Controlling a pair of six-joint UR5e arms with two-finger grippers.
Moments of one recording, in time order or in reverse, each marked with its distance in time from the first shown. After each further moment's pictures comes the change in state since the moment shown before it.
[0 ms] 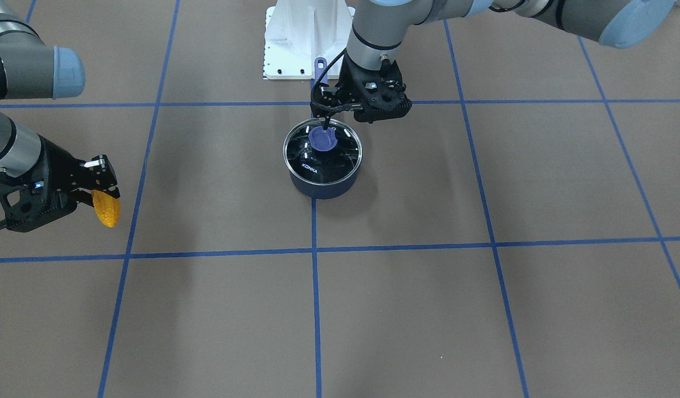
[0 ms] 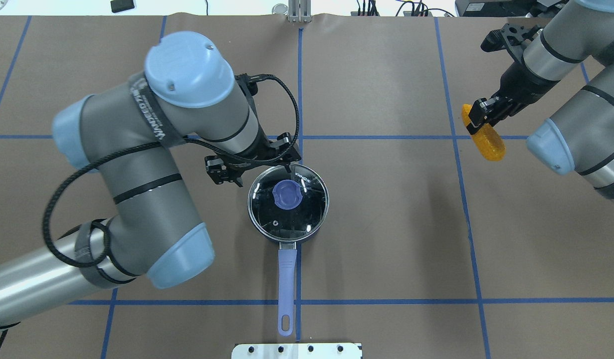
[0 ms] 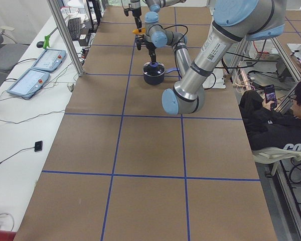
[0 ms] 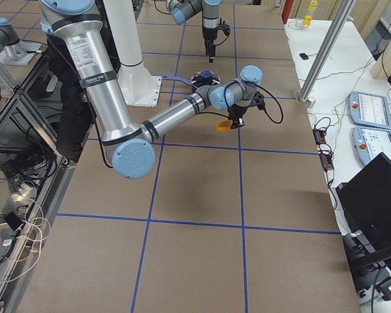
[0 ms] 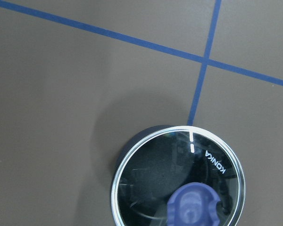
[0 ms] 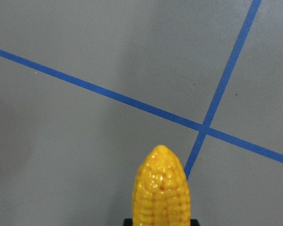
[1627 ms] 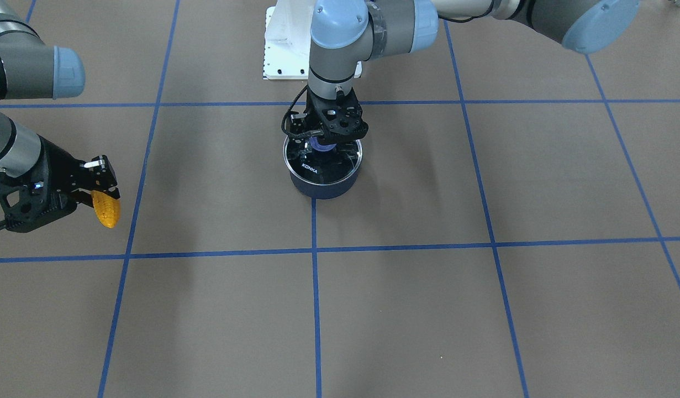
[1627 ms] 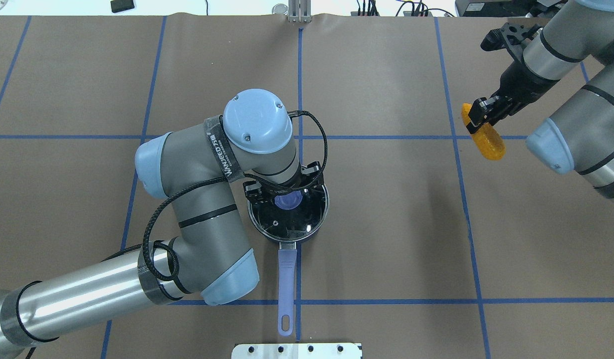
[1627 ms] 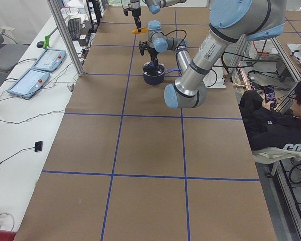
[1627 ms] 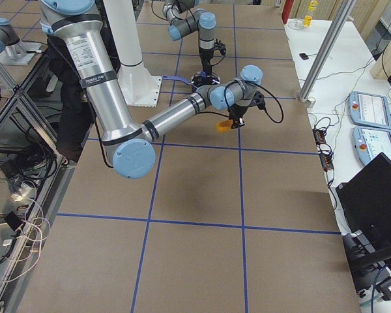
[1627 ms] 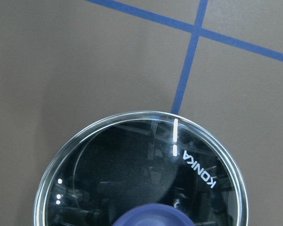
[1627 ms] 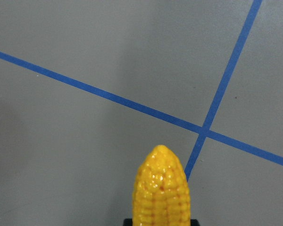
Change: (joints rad) left arm 0.097 -0.051 0.168 -0.089 0.095 -0.059; right arm -0.001 0.004 -0.002 0.000 -0.003 0.000
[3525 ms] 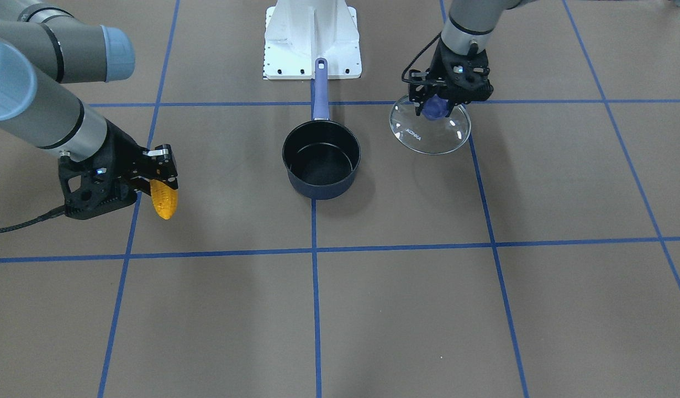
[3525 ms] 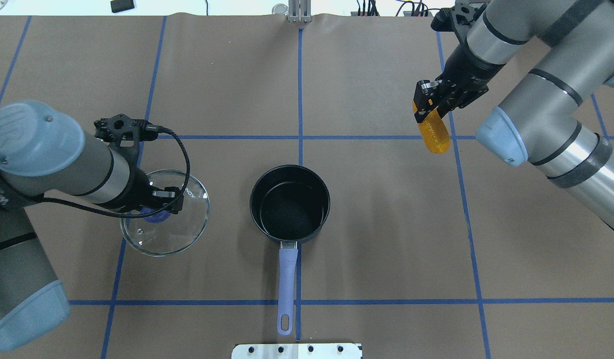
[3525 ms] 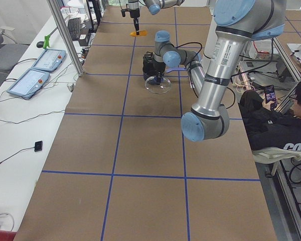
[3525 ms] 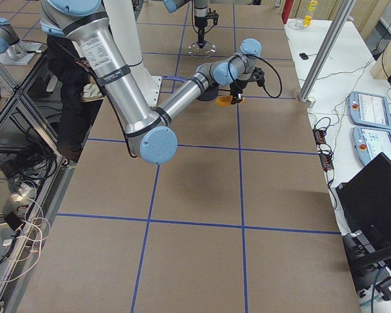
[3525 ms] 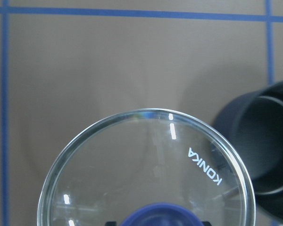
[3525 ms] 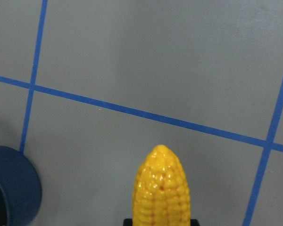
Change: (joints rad) left arm -0.133 0.600 -0.495 -0.051 -0.058 0.435; right arm -0.088 0.187 0.016 -0.061 -0.011 0.307
